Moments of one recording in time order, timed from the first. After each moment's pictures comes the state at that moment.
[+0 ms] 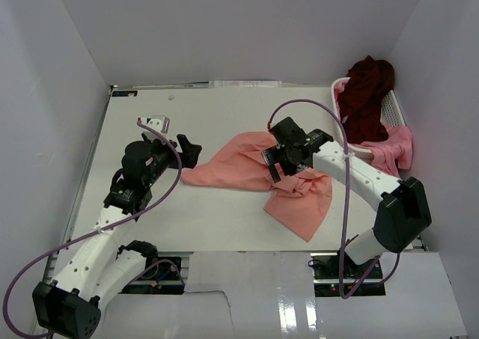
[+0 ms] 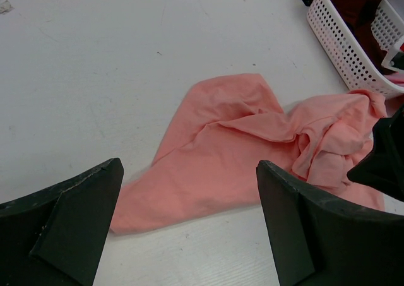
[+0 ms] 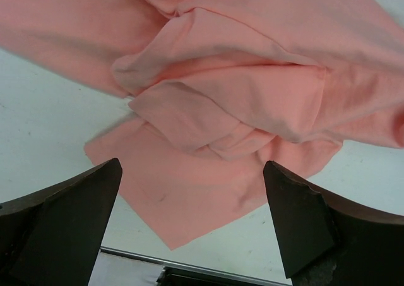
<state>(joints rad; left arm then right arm) -0.34 0.82 0.71 -0.09 0.10 -0.27 0.66 1.49 1.23 -0.87 0.16 0.15</state>
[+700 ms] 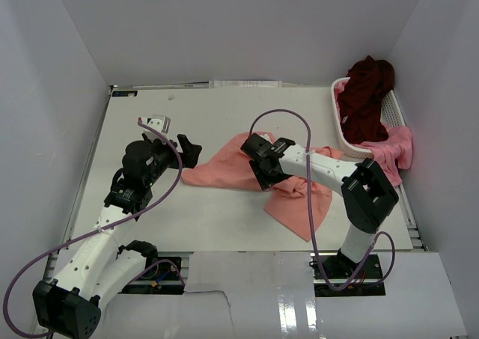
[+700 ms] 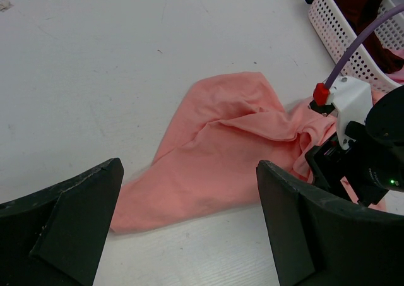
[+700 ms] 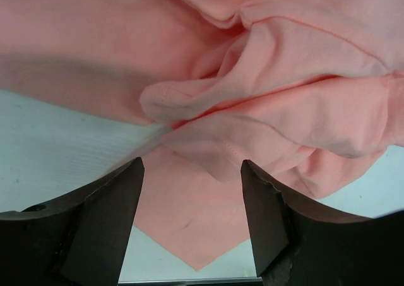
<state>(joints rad) -0.34 0.83 0.71 -0.09 0.10 -0.27 0.85 1.73 1.27 -0.86 0.36 0.31</state>
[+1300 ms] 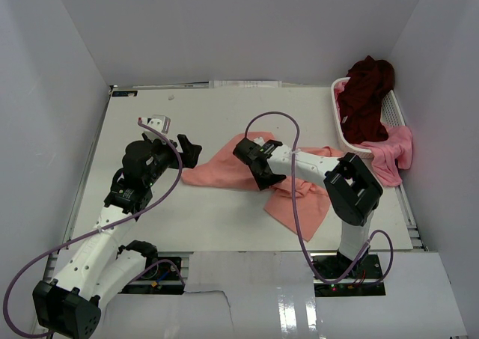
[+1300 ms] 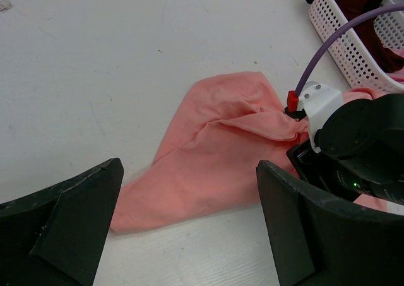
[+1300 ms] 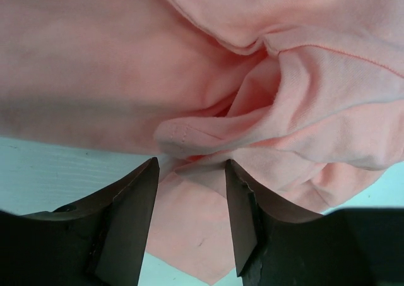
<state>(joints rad) -0.34 0.83 0.71 -0.09 0.10 -0.27 0.88 1.86 1.32 -0.86 0.42 0.39</state>
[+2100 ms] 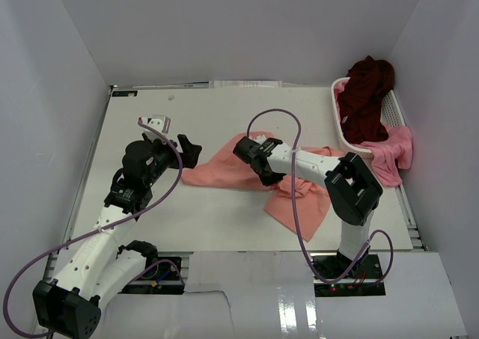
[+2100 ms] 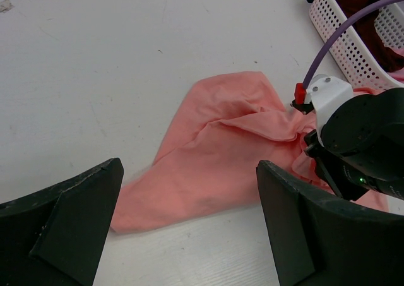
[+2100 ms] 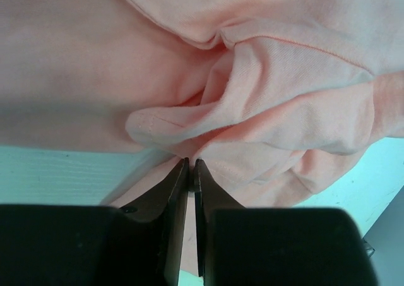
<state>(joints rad) -0.34 0.83 0.71 -0.09 0.10 -0.26 0.88 1.86 1.35 -0.91 0.49 0.42</state>
